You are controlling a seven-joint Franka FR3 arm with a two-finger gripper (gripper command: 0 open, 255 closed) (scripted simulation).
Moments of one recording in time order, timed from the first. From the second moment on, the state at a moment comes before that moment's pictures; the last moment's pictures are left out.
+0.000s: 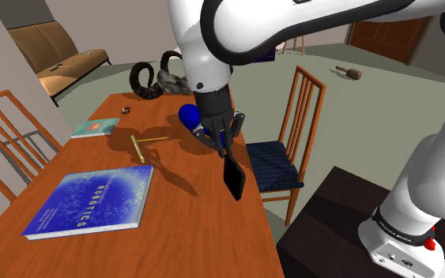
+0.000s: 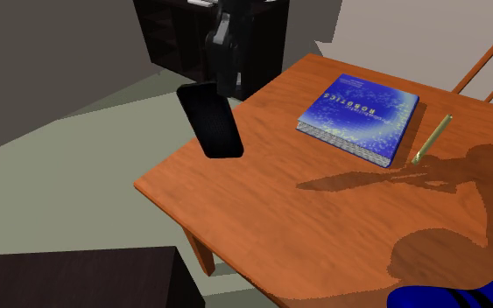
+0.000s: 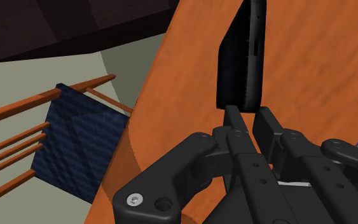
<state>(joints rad) 0.05 -0.06 0.57 -1.80 0.11 1.62 0.89</state>
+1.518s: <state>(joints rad) -0.03 0.06 0.49 -1.49 0.03 1.40 0.75</state>
